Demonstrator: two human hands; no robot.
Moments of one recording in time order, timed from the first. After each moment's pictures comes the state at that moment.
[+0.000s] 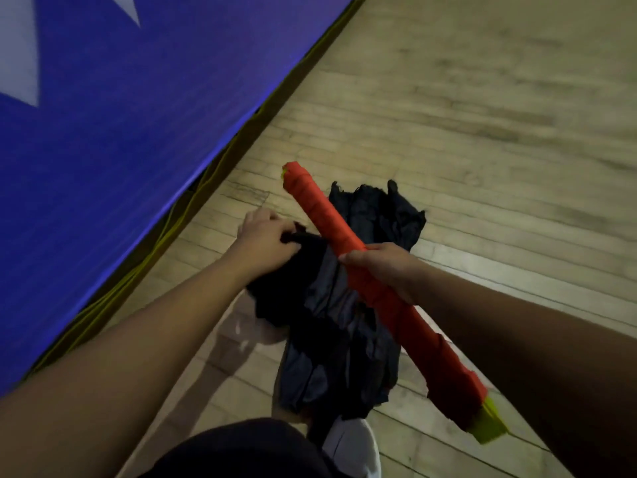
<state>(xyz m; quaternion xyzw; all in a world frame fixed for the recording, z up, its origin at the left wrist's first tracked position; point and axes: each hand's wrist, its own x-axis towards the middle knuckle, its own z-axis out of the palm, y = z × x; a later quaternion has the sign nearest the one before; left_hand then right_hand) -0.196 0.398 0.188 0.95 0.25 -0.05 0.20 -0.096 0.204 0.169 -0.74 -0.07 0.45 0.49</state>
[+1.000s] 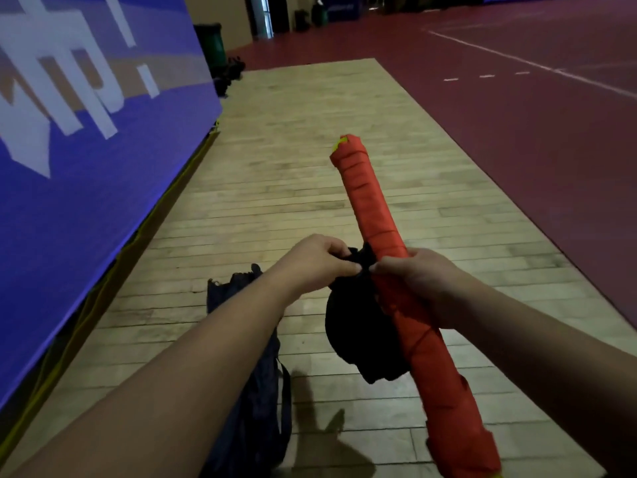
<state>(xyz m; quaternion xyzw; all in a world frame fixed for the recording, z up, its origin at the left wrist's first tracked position) -0.109 0.069 0.367 0.87 0.02 -0.12 0.48 -0.108 -0.110 0.353 -0.66 0.04 0.25 0.71</state>
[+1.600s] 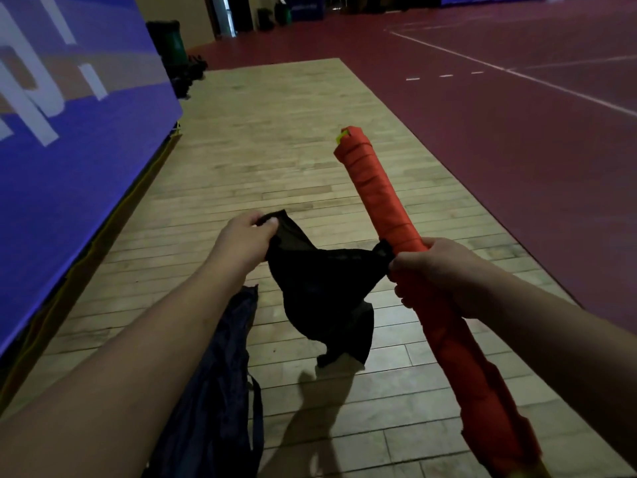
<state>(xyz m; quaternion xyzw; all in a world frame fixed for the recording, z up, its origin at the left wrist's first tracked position) -0.073 0.082 0.370 0.81 0.16 0.03 0.56 -0.091 -0.179 0.364 -0.73 0.07 0.20 0.65</state>
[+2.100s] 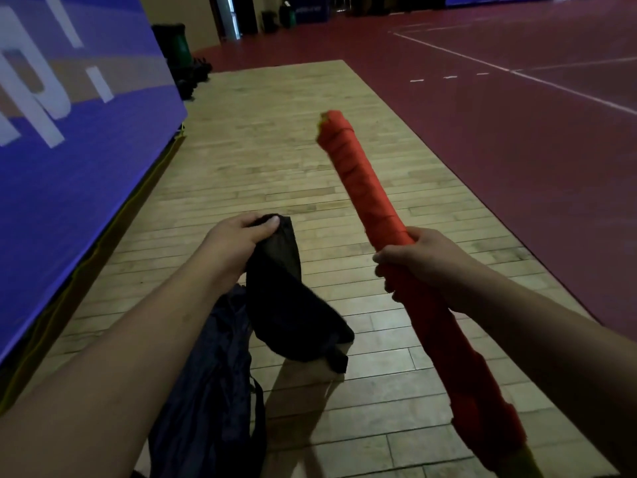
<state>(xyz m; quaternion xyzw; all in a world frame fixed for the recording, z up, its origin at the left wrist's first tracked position) -0.065 0.104 0.365 0.72 0.15 -0.02 0.68 -0.082 -0.164 0.369 -0.76 0.02 0.17 0.63</state>
